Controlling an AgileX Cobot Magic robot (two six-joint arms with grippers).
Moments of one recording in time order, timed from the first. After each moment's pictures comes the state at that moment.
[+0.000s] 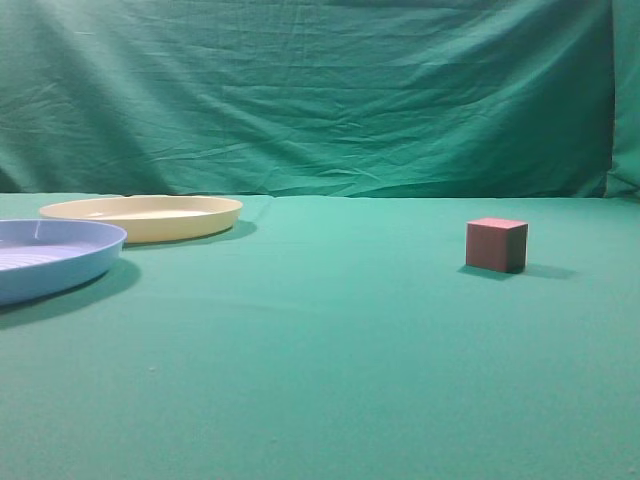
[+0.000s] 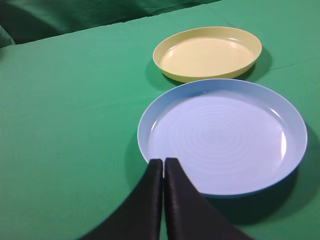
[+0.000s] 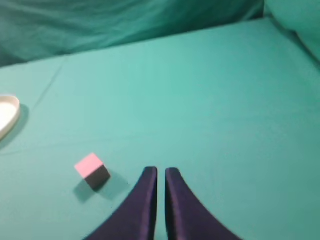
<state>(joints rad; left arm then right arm) -0.19 -0.01 0.02 0.18 0.36 -0.07 0.18 0.50 -0.20 -0.06 0.19 0.31</state>
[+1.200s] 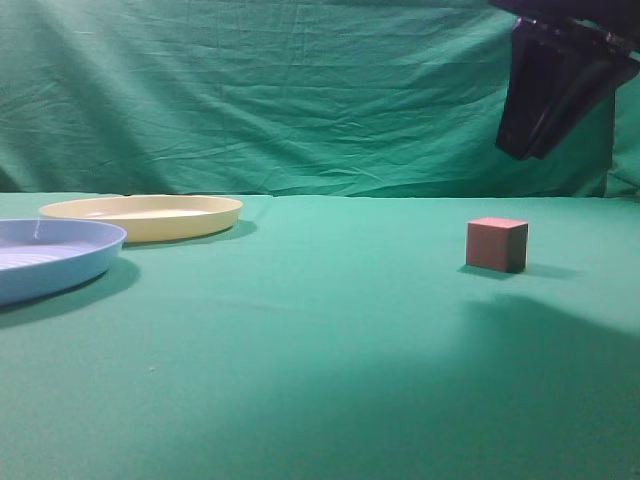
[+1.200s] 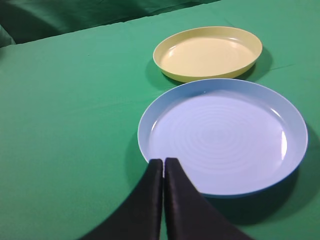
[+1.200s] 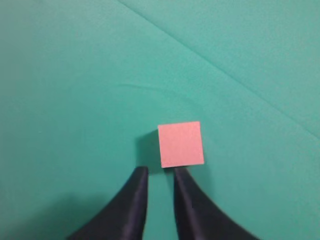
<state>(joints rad) -0.19 -0.01 0.02 0.18 0.36 -0.07 0.40 1.55 -0.93 0.32 0.58 -0.53</state>
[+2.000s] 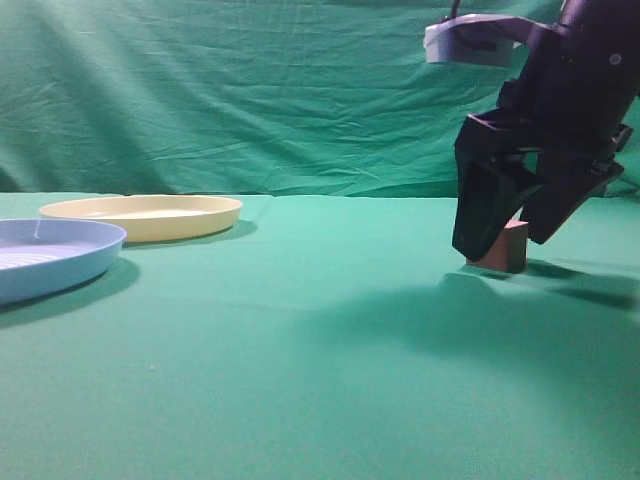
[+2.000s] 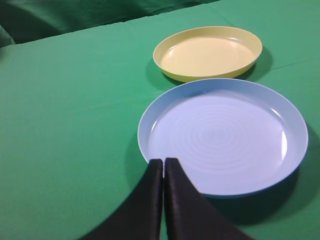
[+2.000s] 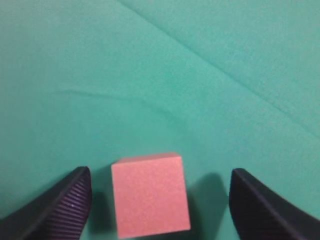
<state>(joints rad) -0.19 -0.01 0.02 0.18 0.36 -0.07 0.40 1.79 -0.95 0.32 0.39 -0.55</state>
